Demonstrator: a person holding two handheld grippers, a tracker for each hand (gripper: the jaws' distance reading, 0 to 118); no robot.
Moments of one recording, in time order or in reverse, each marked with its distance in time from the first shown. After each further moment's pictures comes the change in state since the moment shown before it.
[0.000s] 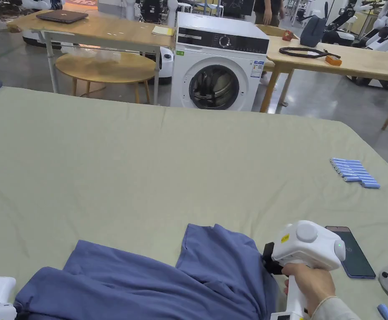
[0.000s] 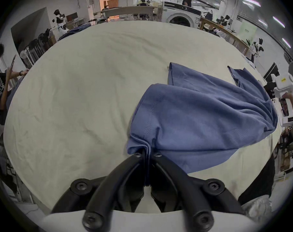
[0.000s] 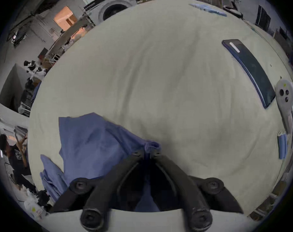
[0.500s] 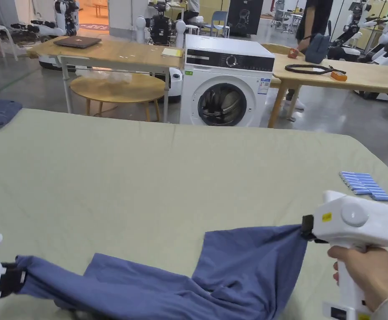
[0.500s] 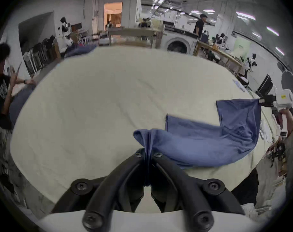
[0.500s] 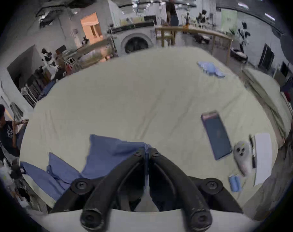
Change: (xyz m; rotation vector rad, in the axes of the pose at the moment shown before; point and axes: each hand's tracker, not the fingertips) left arm -0.025 0.068 0.113 0.209 -0.043 0.019; right arm -0.017 0.024 0.136 0.339 0.016 0.221
